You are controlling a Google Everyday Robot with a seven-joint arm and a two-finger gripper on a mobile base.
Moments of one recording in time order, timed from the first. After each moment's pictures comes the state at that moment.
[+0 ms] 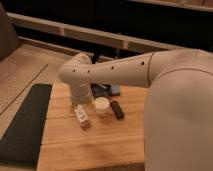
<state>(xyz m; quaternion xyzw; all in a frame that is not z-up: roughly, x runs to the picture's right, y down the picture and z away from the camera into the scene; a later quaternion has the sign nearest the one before) -0.108 0.103 0.703 -0.26 0.23 0.64 0.68</state>
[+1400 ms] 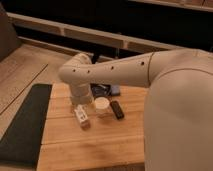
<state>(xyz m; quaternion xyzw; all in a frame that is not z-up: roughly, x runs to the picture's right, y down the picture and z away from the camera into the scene) -0.108 0.103 0.703 -0.26 0.23 0.64 0.68</state>
